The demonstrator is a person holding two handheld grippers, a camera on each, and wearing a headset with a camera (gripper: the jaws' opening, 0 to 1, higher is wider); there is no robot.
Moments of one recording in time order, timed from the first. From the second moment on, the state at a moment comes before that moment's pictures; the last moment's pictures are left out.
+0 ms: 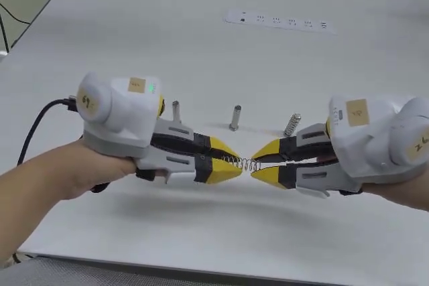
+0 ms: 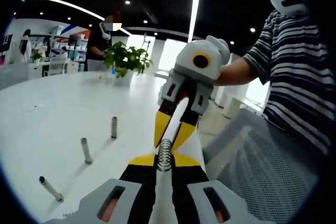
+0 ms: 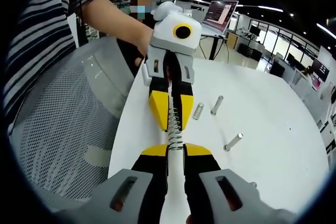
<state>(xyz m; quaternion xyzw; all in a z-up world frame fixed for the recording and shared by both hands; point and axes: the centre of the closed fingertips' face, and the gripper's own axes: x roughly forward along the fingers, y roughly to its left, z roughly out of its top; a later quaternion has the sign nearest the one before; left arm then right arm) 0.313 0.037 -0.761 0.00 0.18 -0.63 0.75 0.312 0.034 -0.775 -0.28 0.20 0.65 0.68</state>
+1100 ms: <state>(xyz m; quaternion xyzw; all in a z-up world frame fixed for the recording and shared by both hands) 0.312 0.036 -0.773 0.03 0.19 -0.63 0.75 0.306 0.056 -0.738 -0.28 0.16 0.68 0.66</state>
